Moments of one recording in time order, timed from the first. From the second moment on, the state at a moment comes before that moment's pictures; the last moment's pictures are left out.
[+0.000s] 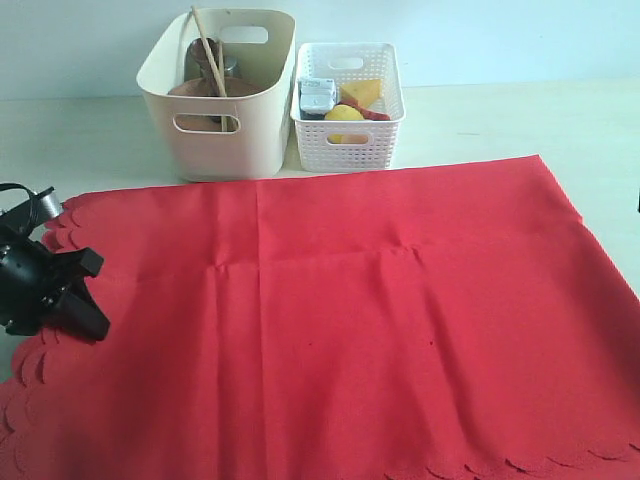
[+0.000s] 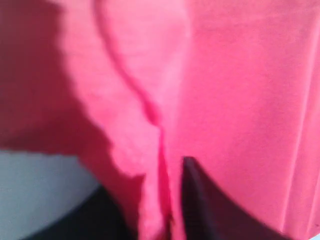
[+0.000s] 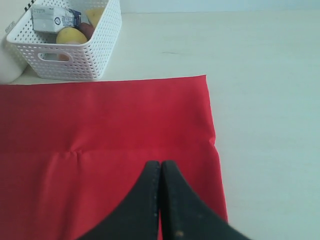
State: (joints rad) left arm 0.05 1.90 -0.85 -0.73 0.84 0.65; right arm 0.11 0.81 -0.46 0.10 0.35 0.00
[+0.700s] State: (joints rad) left arm 0.19 1.80 -0.84 -0.56 0.89 0.53; right arm 0.11 1.14 -0.46 0.69 0.40 -0.62
